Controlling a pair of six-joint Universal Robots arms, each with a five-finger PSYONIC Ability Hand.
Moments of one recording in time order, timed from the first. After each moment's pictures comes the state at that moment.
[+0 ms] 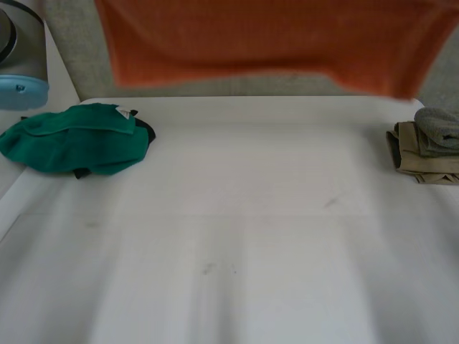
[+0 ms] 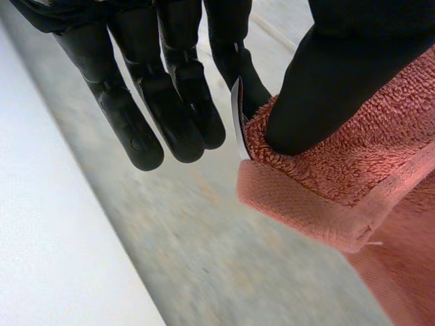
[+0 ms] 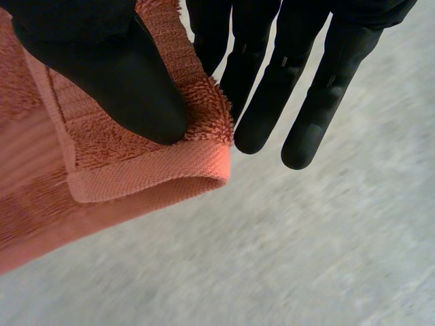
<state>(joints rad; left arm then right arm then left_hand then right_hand) 4.44 -2.11 -0.67 3.38 -1.68 3.48 1.71 -1.01 0.79 -0.30 1.62 2.41 1.15 1.20 1.19 1.20 0.96 1.11 1.18 1.19 1.20 1.00</state>
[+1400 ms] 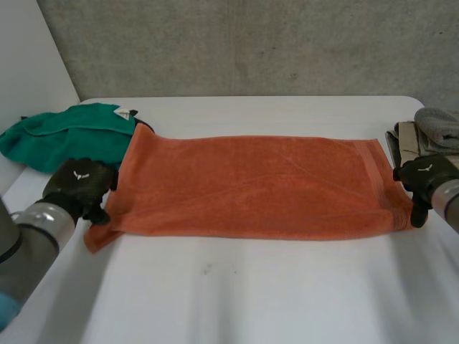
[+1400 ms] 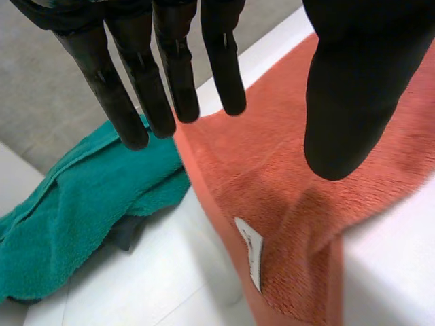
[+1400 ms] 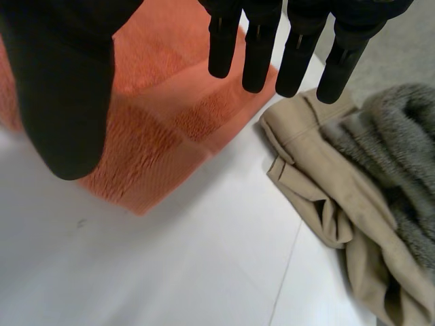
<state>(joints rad) 4.53 -1.72 -1.90 3.33 -1.46 3.59 1.60 -1.09 1.51 0.03 1.48 2.42 0.57 0.57 0.57 0.57 0.39 0.40 0.41 0.39 0.37 0.18</state>
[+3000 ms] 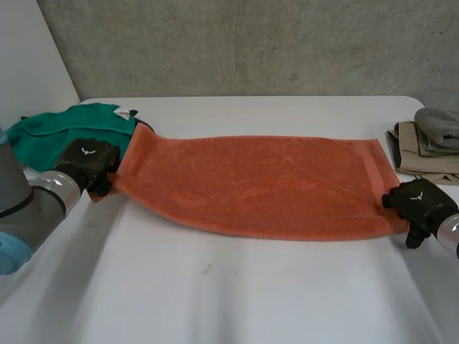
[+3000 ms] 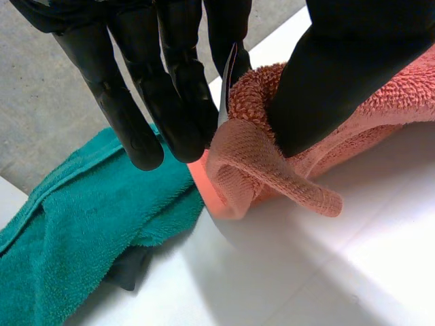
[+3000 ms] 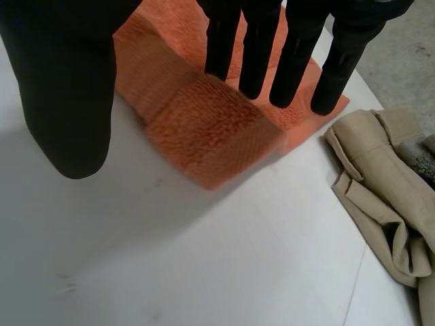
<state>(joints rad) 4.57 -1.94 -1.61 3.27 -1.38 3.60 1.44 -1.11 1.78 -0.16 1.14 2.25 1.14 1.20 1.19 1.20 0.97 0.49 0.48 0.49 0.49 0.32</state>
